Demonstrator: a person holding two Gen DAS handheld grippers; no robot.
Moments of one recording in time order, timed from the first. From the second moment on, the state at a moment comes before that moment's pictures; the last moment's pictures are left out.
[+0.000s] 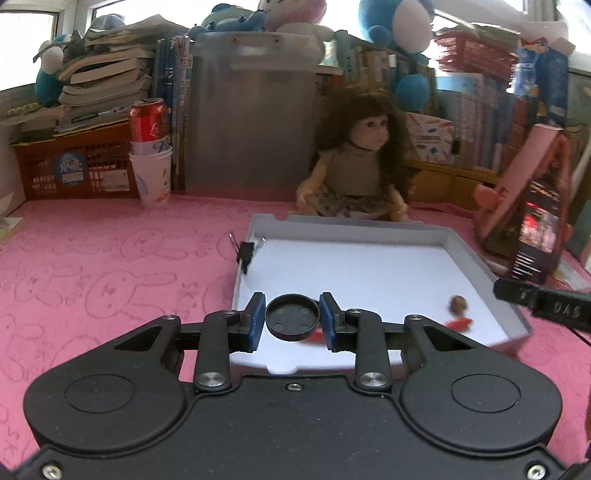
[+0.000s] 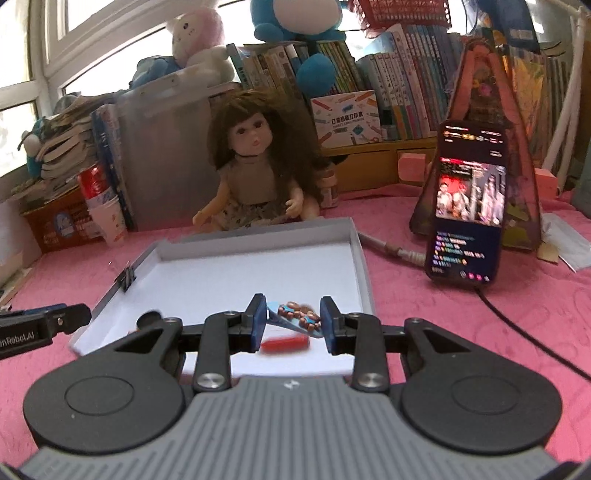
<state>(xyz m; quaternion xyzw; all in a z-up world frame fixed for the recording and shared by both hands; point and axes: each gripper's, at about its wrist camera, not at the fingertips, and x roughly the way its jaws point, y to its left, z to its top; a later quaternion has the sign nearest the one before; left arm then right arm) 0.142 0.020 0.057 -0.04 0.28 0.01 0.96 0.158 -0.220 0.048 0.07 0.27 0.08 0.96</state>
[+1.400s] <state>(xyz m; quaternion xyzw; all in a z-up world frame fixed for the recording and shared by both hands) 0.270 0.001 0.011 -0.01 0.39 0.03 0.92 0.260 -0.195 0.007 0.04 0.38 0.11 0.92</state>
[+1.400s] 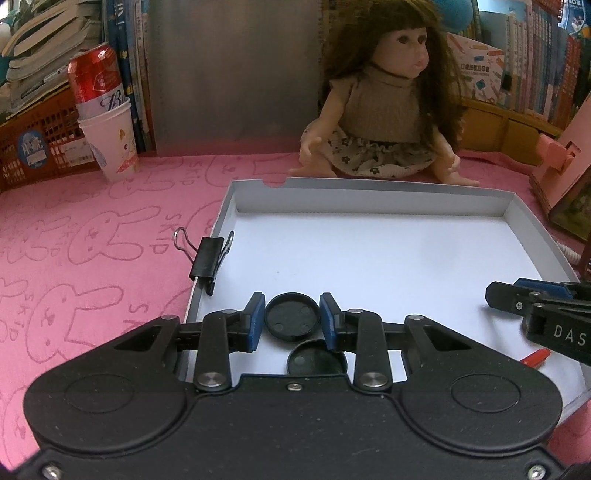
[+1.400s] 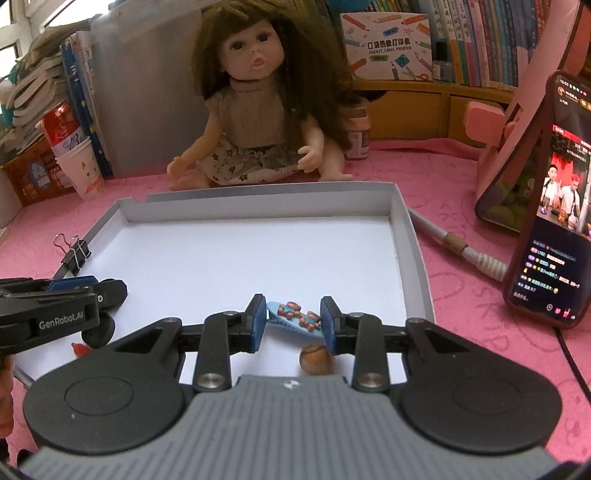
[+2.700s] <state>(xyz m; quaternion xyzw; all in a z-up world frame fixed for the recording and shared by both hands) 0.131 0.006 0.043 0.01 0.32 -0.07 0.94 0.120 -0.189 0.053 0.02 0.25 0.16 0.95</state>
